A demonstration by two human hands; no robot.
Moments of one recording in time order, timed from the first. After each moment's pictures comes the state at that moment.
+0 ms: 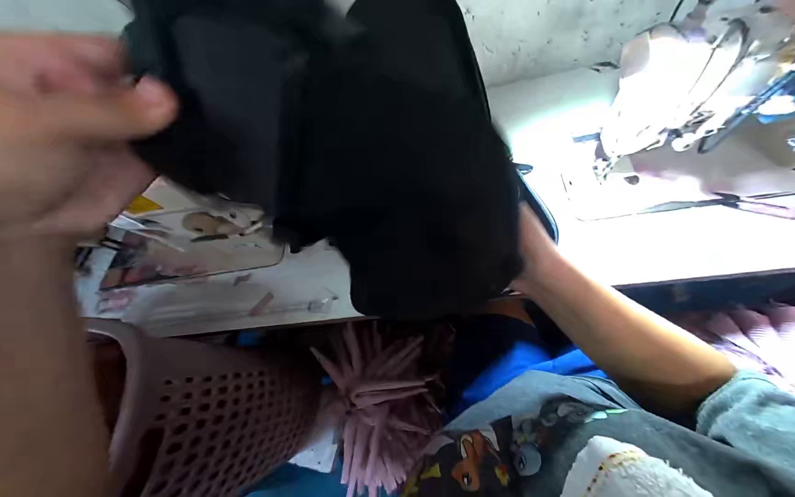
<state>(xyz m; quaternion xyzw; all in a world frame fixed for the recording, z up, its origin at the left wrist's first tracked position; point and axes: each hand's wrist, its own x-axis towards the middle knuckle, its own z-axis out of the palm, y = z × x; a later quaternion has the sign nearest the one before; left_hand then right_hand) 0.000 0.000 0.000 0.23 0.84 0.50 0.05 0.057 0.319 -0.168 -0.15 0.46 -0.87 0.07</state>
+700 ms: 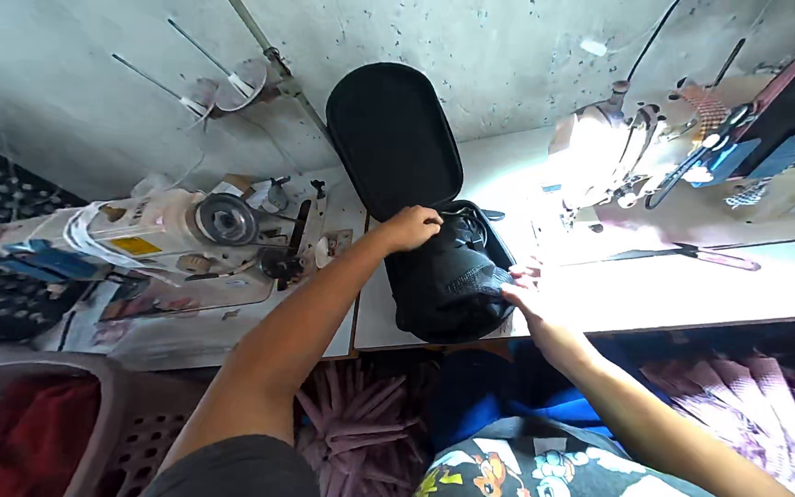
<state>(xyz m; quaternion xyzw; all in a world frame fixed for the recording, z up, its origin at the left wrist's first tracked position) -0.119 0.193 -0.197 0.26 0.93 0.18 0.16 0.080 0.411 -0.246 0.05 0.71 -0.70 -0.03</state>
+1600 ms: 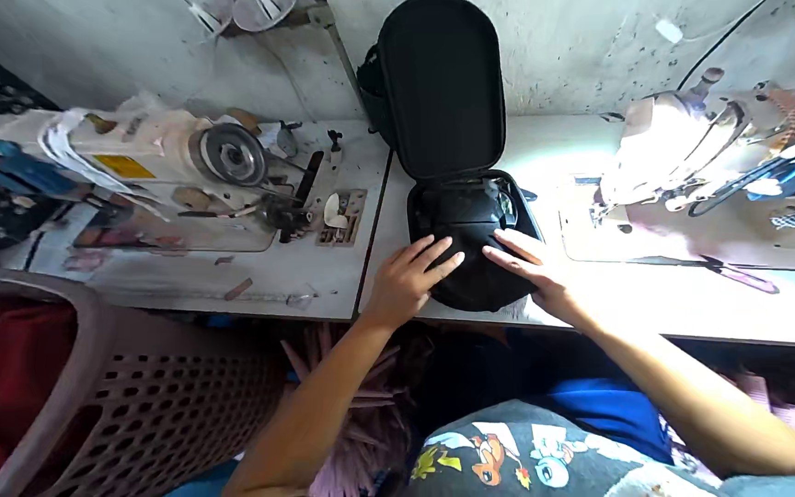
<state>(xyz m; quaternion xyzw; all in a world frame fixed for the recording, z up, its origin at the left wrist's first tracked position) 0.027 0.141 -0.277 0.37 0.88 0.16 -0.27 0.016 0.437 -0.280 -0.42 0.84 -0.29 -0.16</state>
